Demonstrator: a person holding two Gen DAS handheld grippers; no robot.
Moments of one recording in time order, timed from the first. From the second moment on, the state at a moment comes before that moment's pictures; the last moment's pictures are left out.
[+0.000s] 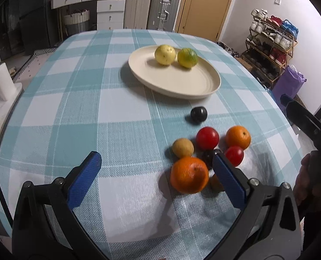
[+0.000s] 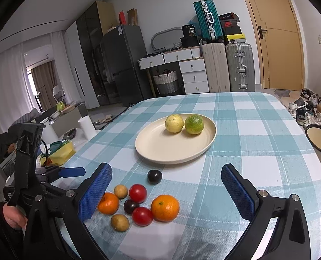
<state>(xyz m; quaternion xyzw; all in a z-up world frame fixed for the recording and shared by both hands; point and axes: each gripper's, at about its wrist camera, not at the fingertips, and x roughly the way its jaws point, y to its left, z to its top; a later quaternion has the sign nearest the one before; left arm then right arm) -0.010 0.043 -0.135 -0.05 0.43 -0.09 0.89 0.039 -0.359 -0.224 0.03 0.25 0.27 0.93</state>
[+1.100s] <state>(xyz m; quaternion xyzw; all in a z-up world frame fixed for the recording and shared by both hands) -0.015 0.031 -0.146 -0.08 0.45 -0.20 0.87 0.037 -0.368 -0.241 0.05 0.28 0.26 0.92</state>
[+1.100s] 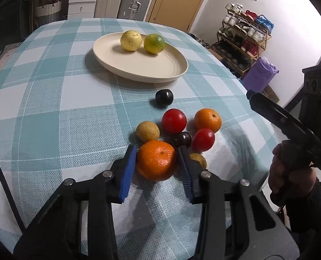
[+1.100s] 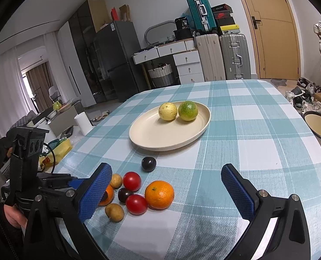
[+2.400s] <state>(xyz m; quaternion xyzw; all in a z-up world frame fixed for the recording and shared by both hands) -0.021 0.075 -0.124 -0.12 0.42 -0.19 0.88 0.065 -0.347 -0.279 0.09 0.40 0.27 0.87</state>
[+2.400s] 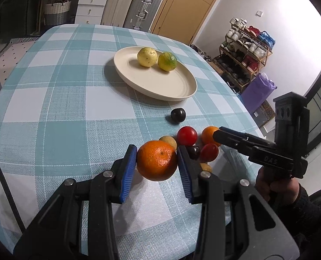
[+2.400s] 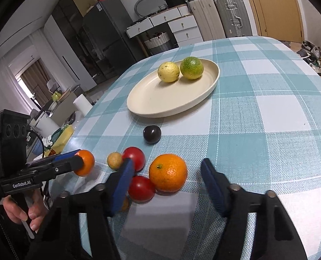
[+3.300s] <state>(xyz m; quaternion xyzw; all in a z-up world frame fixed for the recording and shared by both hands) 0.058 0.079 -0.084 -0.13 0.39 -0.18 0.89 0.097 -0.361 -0.236 0.13 0.34 0.30 0.88</state>
